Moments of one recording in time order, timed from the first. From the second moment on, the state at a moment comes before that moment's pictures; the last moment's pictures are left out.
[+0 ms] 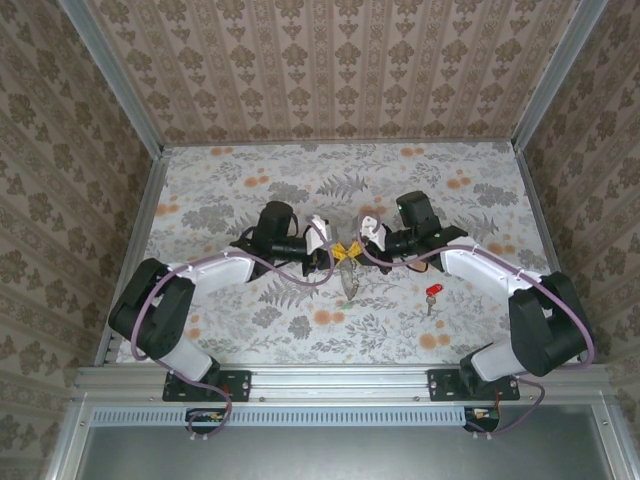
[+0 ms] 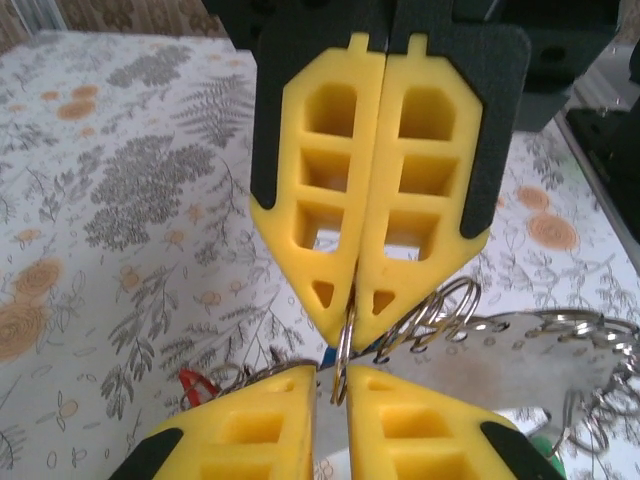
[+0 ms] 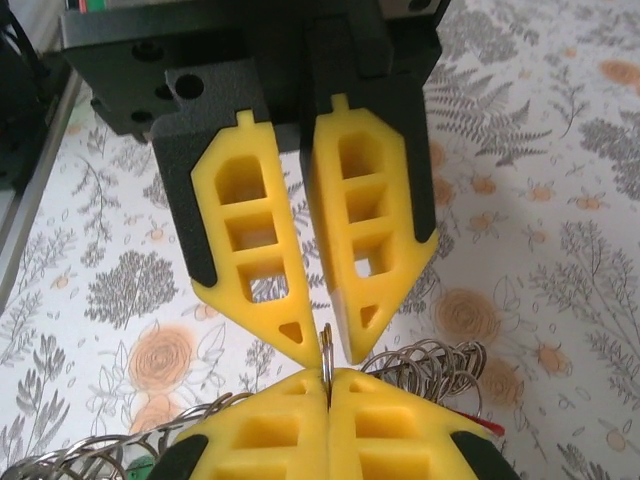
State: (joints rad) left arm -0.64 1.56 0.81 0.18 0.84 0.45; right arm 0.42 1.44 0.89 -0.25 -0.76 -0.66
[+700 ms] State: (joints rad) left arm -0.66 1.57 0.86 0.06 0.81 0.54; right arm 0.47 1.39 0.93 -0.36 -0.61 -0.73
